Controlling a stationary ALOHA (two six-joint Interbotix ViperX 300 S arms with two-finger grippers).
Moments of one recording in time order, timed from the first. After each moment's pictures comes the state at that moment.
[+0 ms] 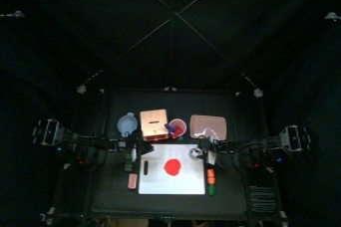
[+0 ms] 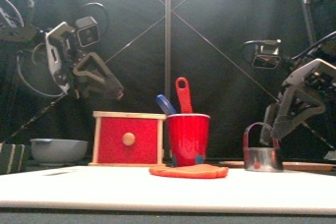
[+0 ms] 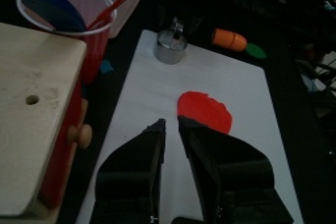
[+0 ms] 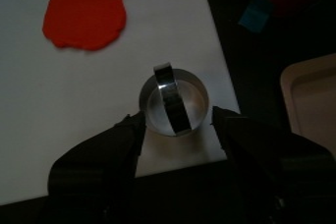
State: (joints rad) left arm 0.02 -0.25 1.10 -0.08 -0.51 -0.23; right arm -0.08 -0.33 1.16 0.10 -0.10 0.04
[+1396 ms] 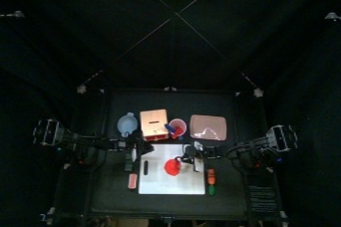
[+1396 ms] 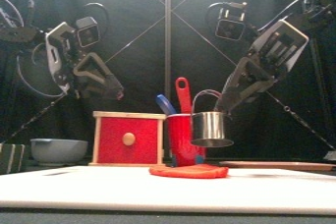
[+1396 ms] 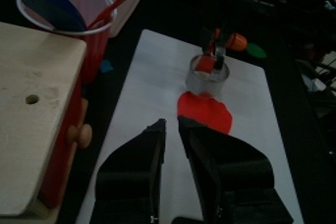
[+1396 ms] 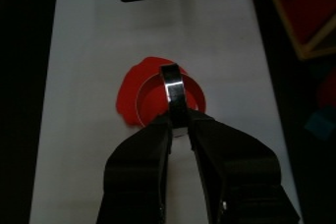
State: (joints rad) left arm 0.02 -0.25 1.10 -0.08 -0.51 -0.23; right arm 0.09 -0.13 0.87 0.10 -0.11 0.04
